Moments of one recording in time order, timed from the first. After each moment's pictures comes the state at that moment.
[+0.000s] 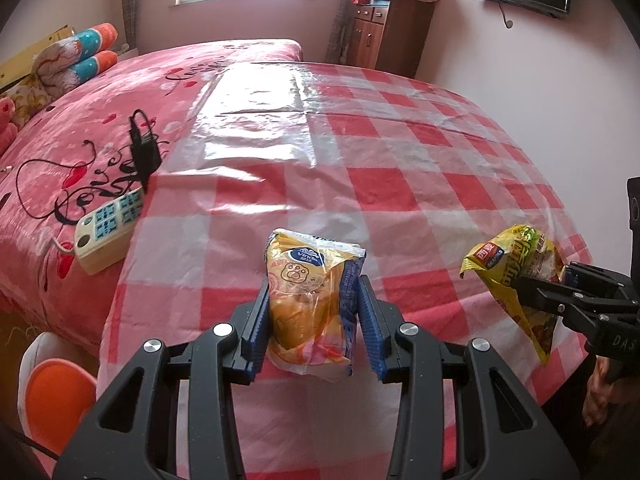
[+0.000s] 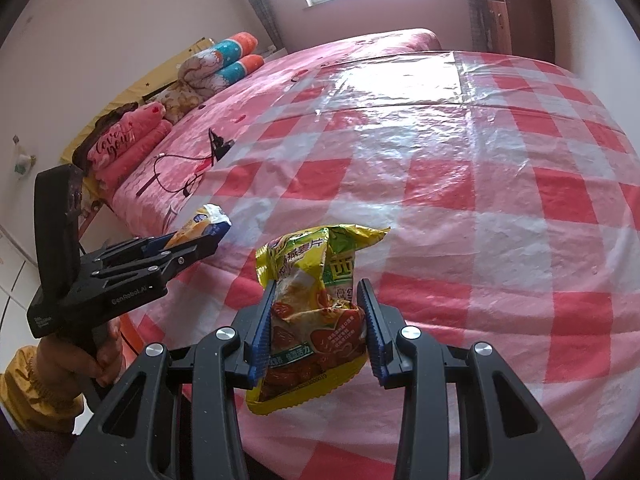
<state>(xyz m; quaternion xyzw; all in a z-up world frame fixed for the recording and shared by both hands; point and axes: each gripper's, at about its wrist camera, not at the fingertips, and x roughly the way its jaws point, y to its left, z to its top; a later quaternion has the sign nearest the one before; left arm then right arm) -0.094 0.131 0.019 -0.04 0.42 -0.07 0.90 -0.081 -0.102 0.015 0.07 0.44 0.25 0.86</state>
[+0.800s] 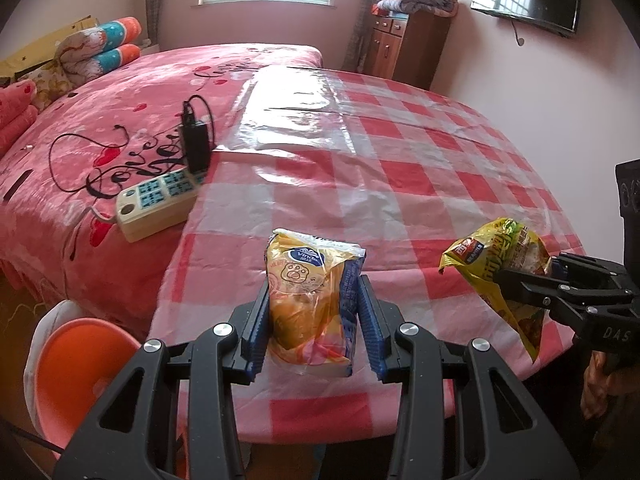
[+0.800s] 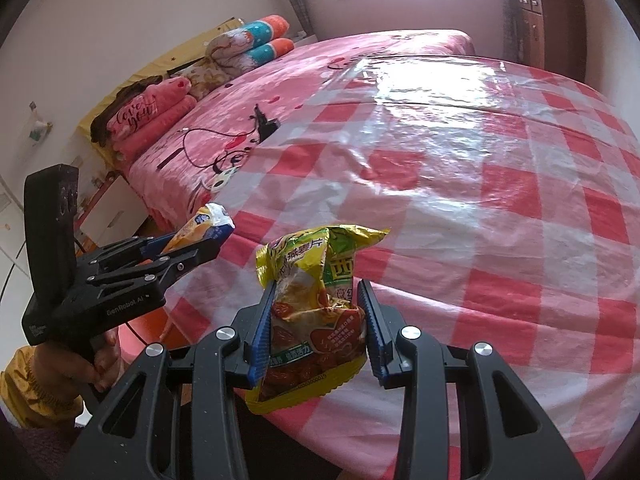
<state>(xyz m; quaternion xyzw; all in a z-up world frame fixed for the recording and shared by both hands) -0.143 0.171 0.027 -0.06 0.41 -0.05 0.91 -0.098 -0.048 0.025 0.03 0.44 0.29 0.85</state>
